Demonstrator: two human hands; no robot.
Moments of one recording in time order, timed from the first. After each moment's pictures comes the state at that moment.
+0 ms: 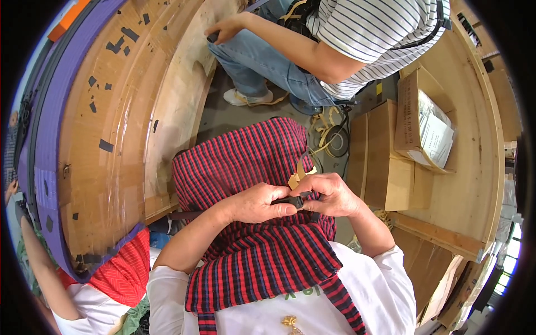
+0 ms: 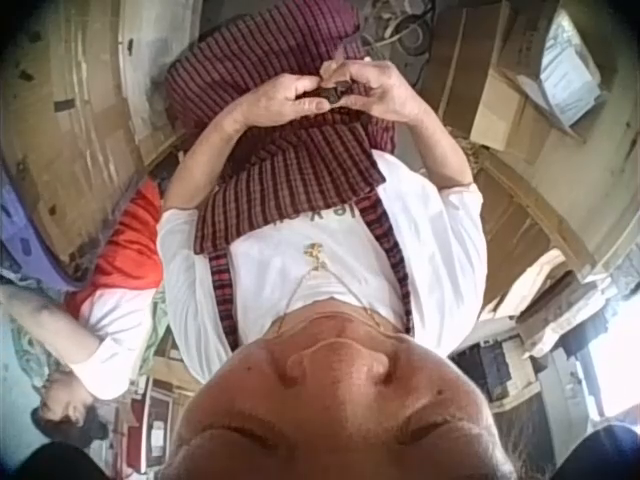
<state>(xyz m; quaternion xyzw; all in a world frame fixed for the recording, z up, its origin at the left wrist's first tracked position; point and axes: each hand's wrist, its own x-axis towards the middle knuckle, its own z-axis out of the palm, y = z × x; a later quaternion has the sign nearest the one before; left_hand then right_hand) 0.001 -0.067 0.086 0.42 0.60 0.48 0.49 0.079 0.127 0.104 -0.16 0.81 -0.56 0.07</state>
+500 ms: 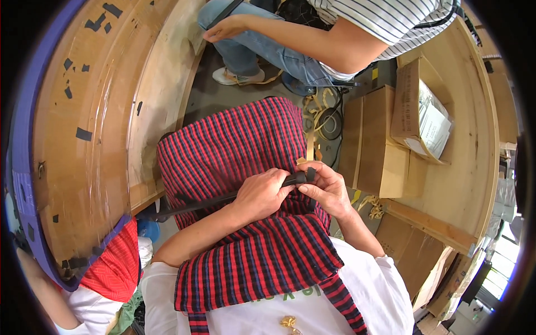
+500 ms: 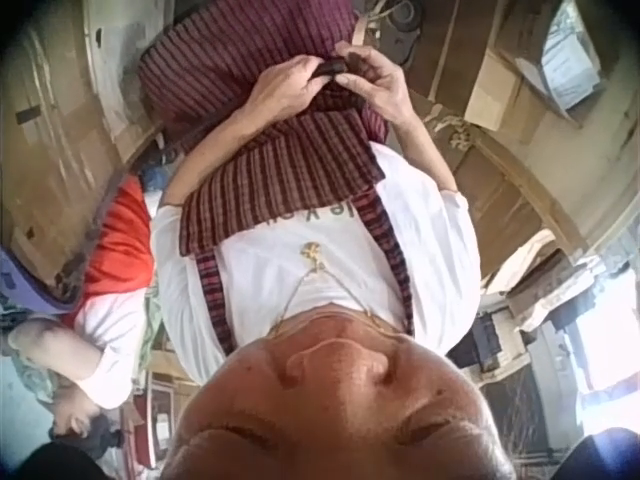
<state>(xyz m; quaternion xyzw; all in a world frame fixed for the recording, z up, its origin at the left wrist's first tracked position) 0.038 -0.052 0.049 0.38 0.79 0.42 0.24 0.118 0.108 0.065 0.13 0.58 -0.80 0.04</state>
